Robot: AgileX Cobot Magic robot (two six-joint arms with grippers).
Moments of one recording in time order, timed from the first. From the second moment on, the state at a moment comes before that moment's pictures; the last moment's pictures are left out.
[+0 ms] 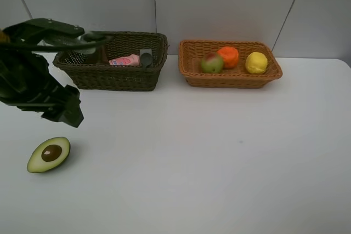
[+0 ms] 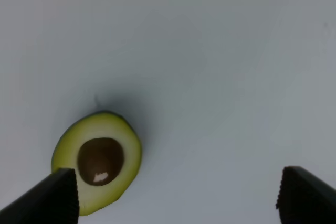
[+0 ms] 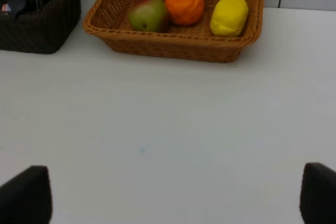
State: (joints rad) left arm -0.48 1.32 -0.80 -0.02 0.86 -0.15; right arm 0.21 0.02 -0.52 0.02 1.03 -0.02
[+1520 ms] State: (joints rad) left arm -0.34 1.66 -0.67 0.15 0.54 -0.18; right arm 0.21 0.02 -0.52 0.02 1.03 -0.01
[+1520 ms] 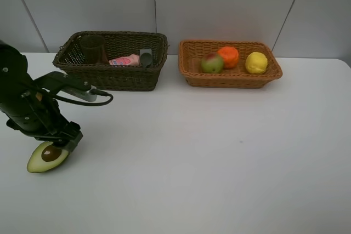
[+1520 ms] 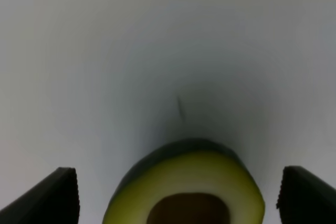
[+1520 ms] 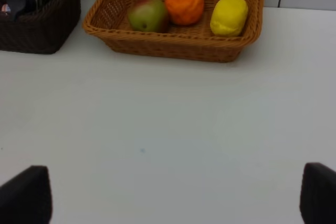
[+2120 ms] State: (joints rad) left arm -0.34 1.78 -0.67 0.15 0.47 -0.16; right arm 0.21 0.02 -0.52 0.02 1.03 -0.01
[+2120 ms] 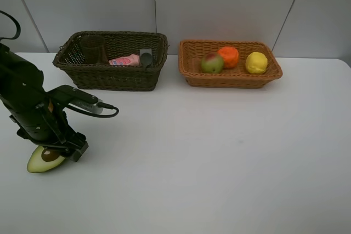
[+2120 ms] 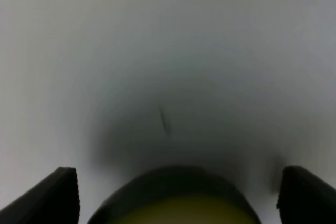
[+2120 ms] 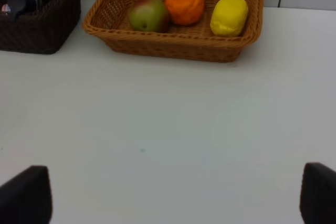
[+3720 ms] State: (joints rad) left arm -0.34 1.79 -0.67 0.15 0.47 -0.16; right arm 0.21 0.02 -0.52 0.01 1.03 -0.01
